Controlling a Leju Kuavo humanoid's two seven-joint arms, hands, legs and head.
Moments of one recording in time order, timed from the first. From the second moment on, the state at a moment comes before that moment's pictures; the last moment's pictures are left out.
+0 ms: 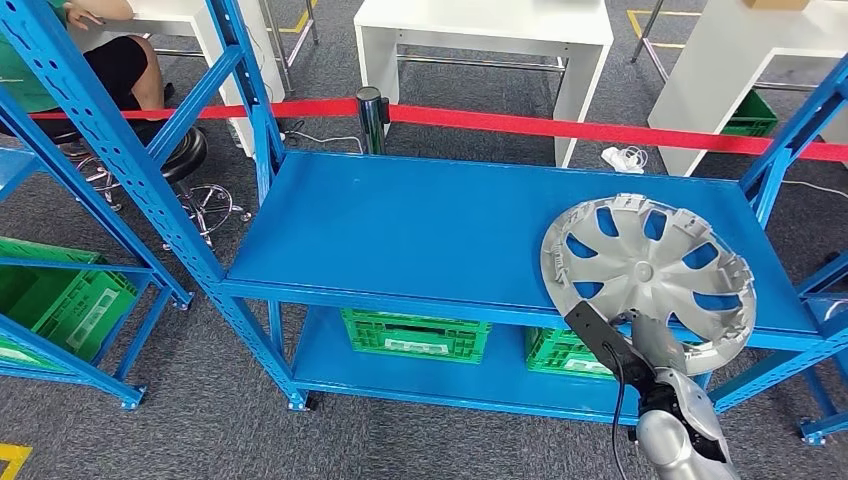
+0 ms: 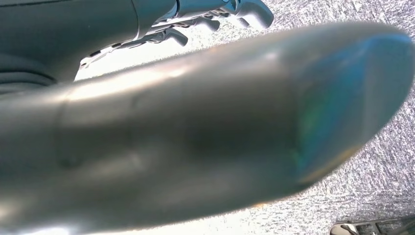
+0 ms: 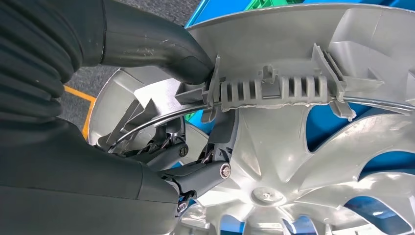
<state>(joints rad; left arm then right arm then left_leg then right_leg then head) -0.12 -0.11 0.78 -0.19 -1.31 0.10 0.11 0.01 -0.24 0.20 -1.27 0.78 0.10 0.24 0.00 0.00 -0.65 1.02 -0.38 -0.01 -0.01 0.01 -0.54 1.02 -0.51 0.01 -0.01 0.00</state>
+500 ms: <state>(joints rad) -0.11 -0.11 0.78 -0.19 -1.31 0.11 0.08 0.04 -0.23 0.20 -1.32 0.77 -0.07 0.11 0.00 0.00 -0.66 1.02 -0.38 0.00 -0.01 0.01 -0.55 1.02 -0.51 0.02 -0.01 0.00</state>
